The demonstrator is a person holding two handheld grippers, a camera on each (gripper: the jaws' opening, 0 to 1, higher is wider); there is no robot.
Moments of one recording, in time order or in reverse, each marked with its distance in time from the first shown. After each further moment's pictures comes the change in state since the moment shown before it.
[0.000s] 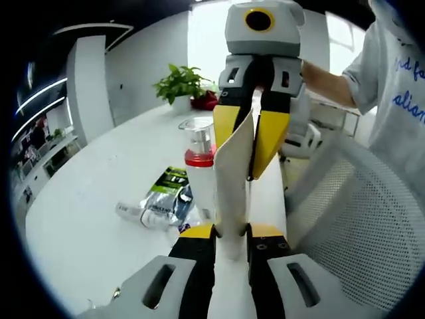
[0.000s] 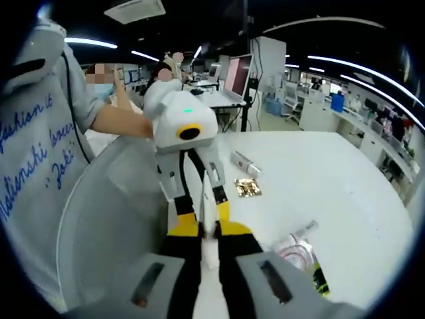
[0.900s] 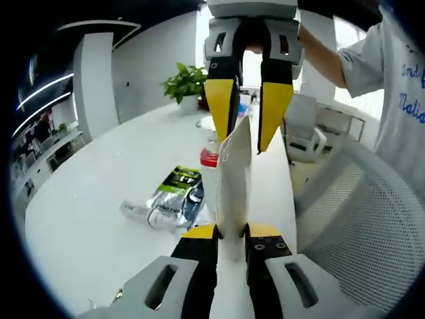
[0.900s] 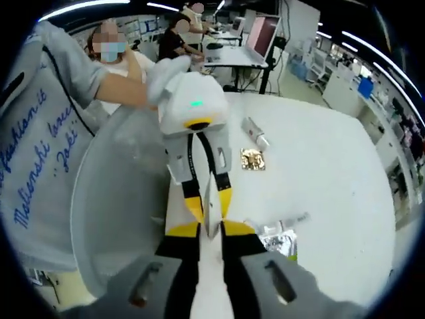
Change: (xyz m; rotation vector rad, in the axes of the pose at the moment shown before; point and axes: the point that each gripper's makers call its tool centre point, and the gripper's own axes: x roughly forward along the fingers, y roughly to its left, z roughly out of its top) left arm 0.004 0.018 0.001 -0.035 -0.013 0.028; right arm -0.009 -0.016 0.008 -0.127 0.369 0.124
